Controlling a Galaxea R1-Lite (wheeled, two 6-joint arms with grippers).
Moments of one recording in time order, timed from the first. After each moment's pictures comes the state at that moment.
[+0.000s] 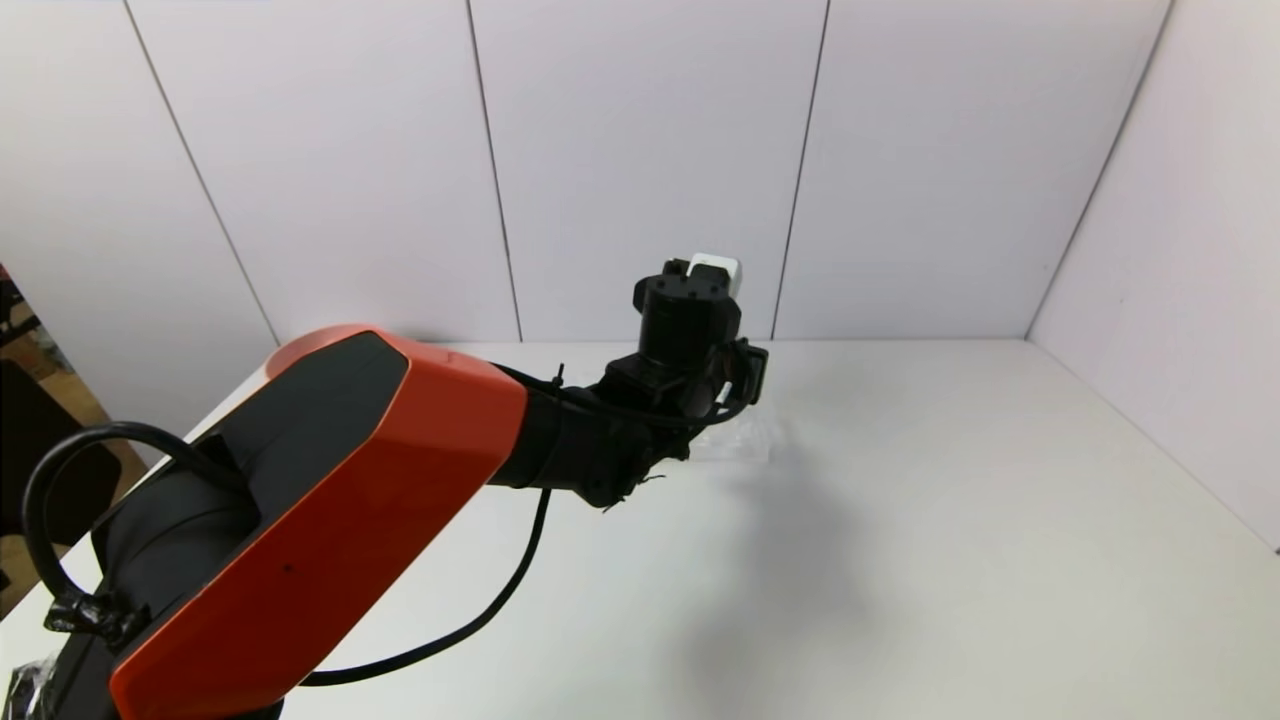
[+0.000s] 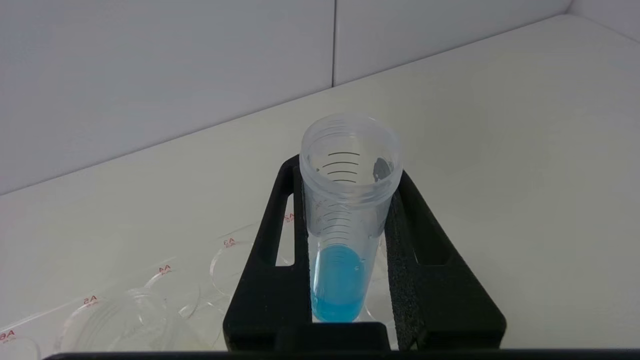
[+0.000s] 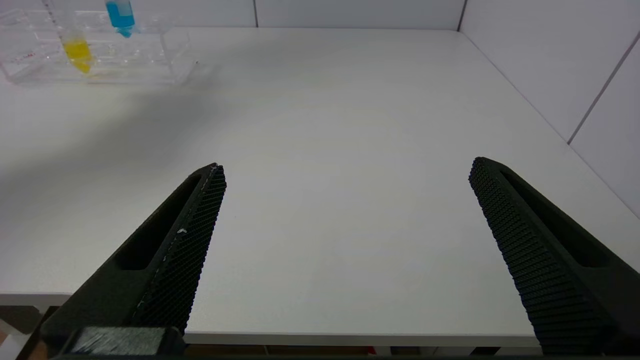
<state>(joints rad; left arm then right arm) -0.77 2.34 -1.67 -0.59 0.26 -0.05 0.00 0.00 0.00 0.01 0.00 0.00</state>
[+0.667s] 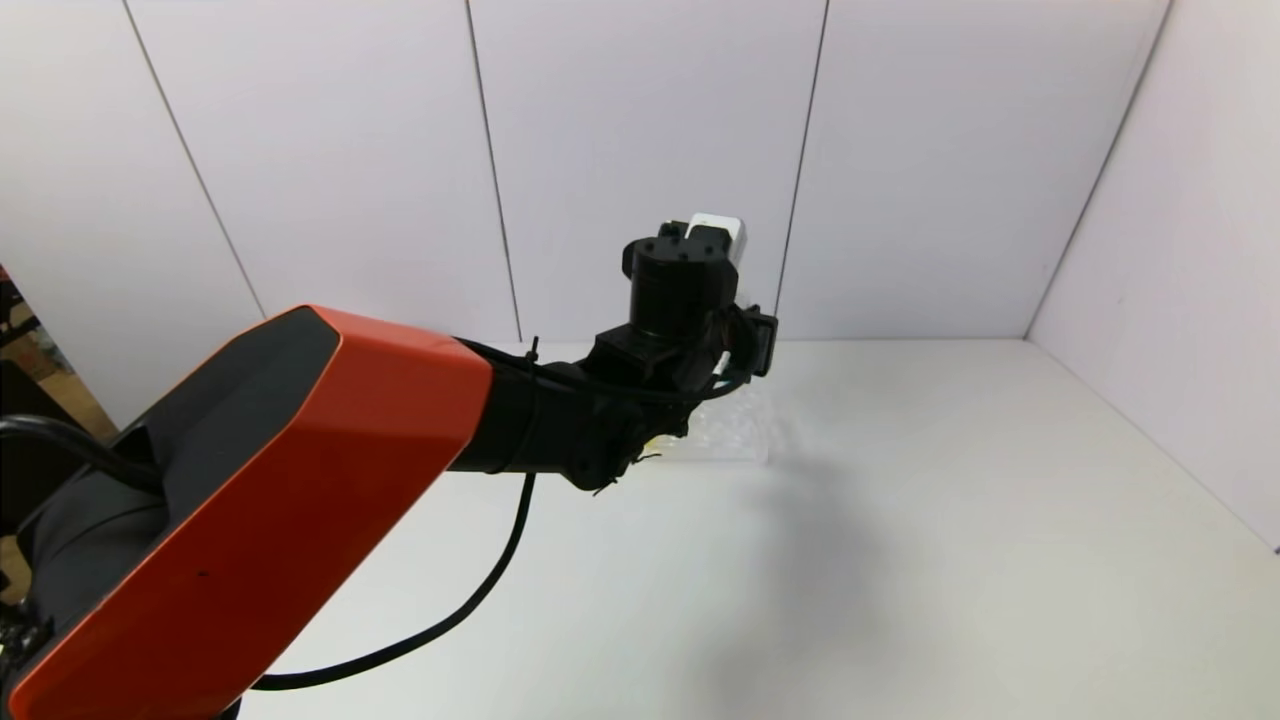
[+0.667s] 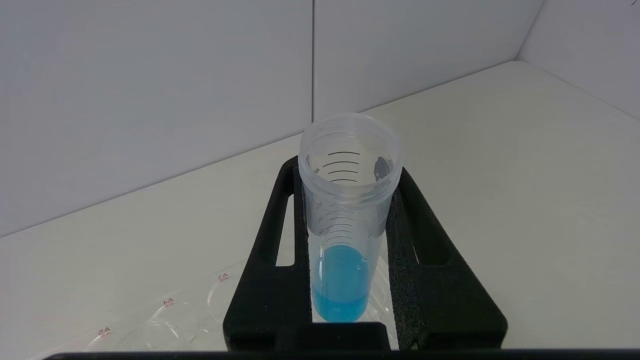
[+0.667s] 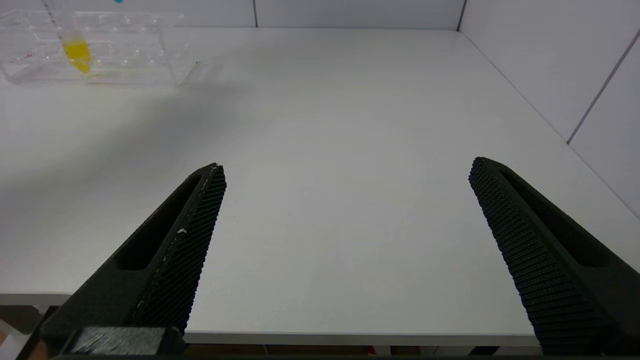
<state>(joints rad) -0.77 2.28 -1.67 -0.59 0.24 -0.05 0.00 0.00 0.00 0.01 0.00 0.00</state>
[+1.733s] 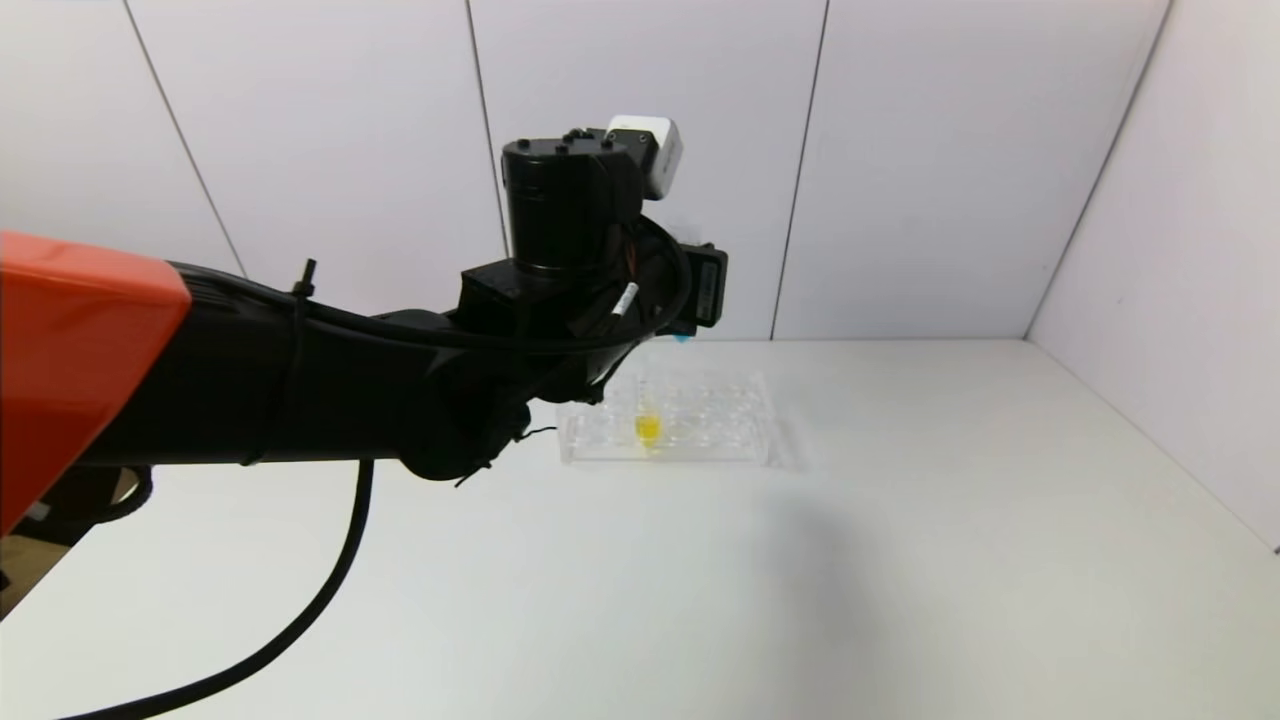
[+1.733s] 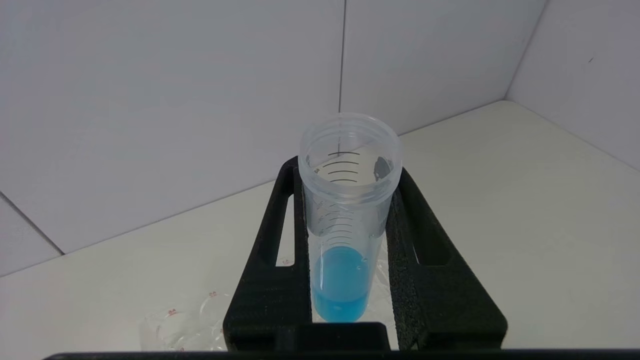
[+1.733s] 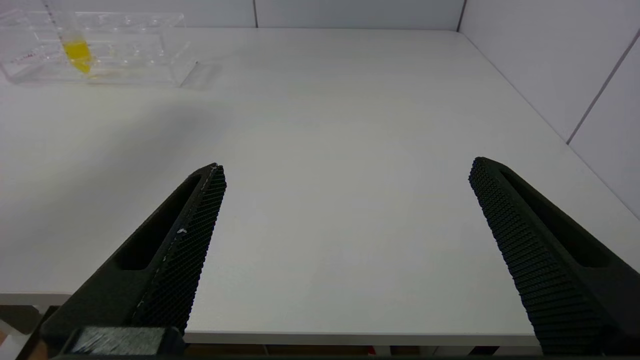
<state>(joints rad) -0.75 1.96 -1.41 -0.59 0.25 -0.02 0.00 0.00 0.00 0.01 0.00 0.00</state>
